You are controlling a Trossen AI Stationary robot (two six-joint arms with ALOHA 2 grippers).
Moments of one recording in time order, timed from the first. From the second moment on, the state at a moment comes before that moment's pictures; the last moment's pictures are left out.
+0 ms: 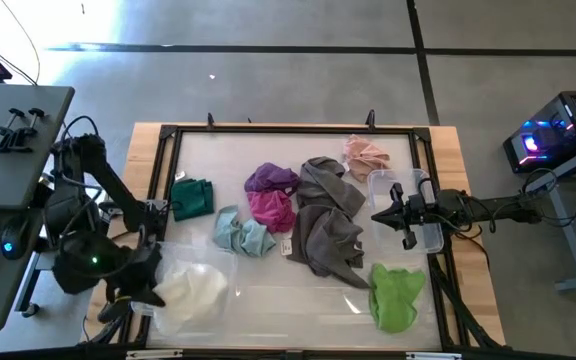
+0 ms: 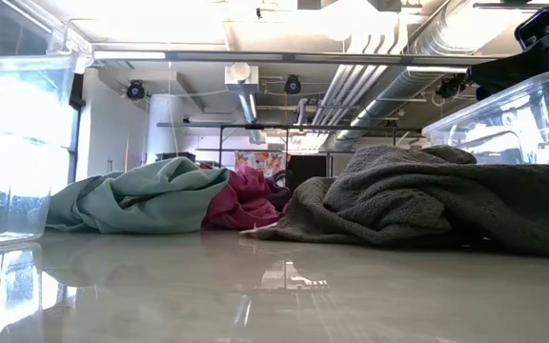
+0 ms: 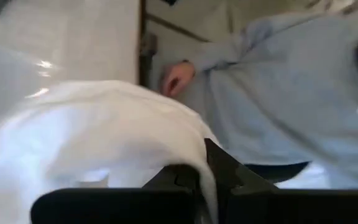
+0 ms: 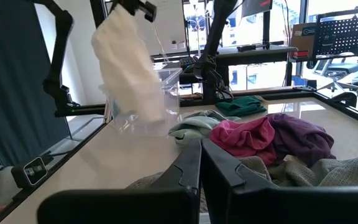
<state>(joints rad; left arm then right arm) -1.09 1.13 1.38 -0.97 -0.33 -1.12 0.12 0.01 0.01 0.02 0.01 0.10</state>
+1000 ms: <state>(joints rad) -0.98 1.27 1.06 -1.03 -0.16 -1.48 0.12 0.01 0.01 0.01 0.01 0.10</state>
